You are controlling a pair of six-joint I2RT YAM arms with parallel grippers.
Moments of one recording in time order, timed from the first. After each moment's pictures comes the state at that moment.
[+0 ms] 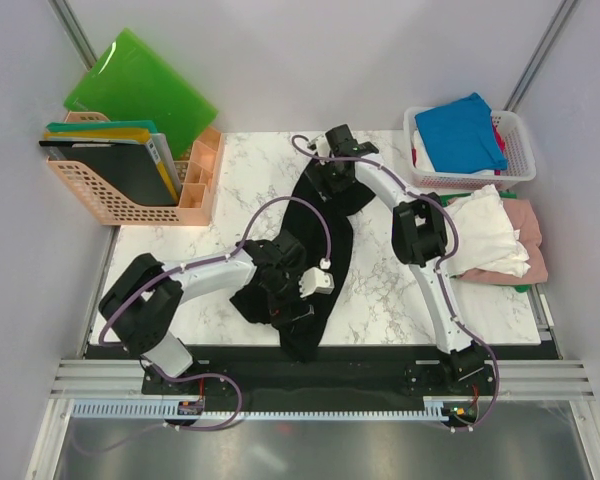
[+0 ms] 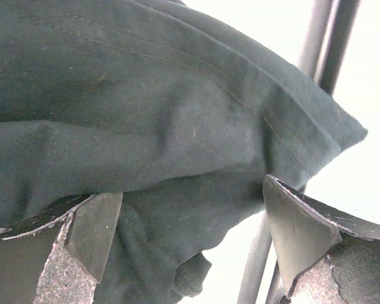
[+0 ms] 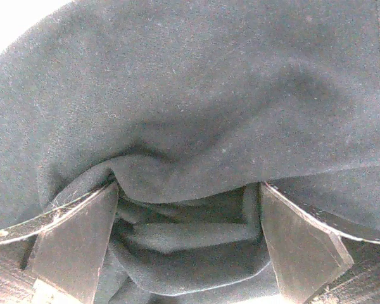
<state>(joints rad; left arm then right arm) -0.80 1.59 0.90 -0.62 0.47 0.56 0.41 2.57 2.33 -0.77 -0.07 -0.21</state>
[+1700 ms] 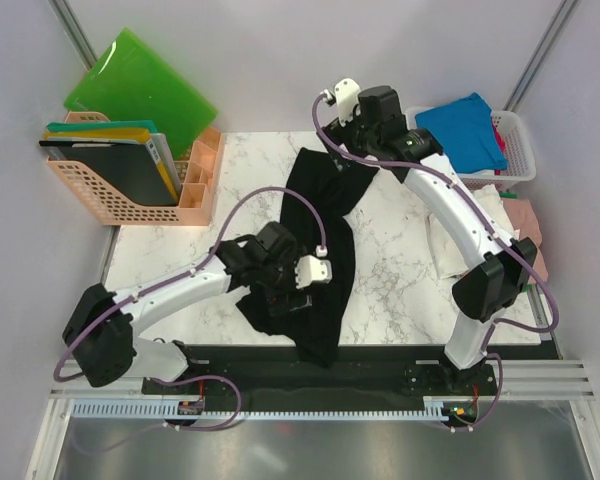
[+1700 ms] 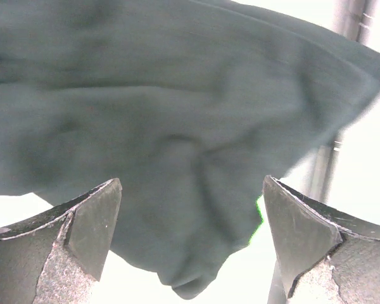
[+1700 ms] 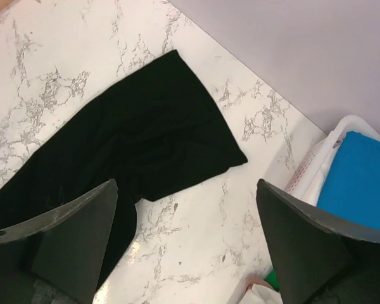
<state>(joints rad) -0.85 1.38 0.91 -0.61 0.33 0.59 0.50 1.83 1.99 -0.66 0.06 -0.27</state>
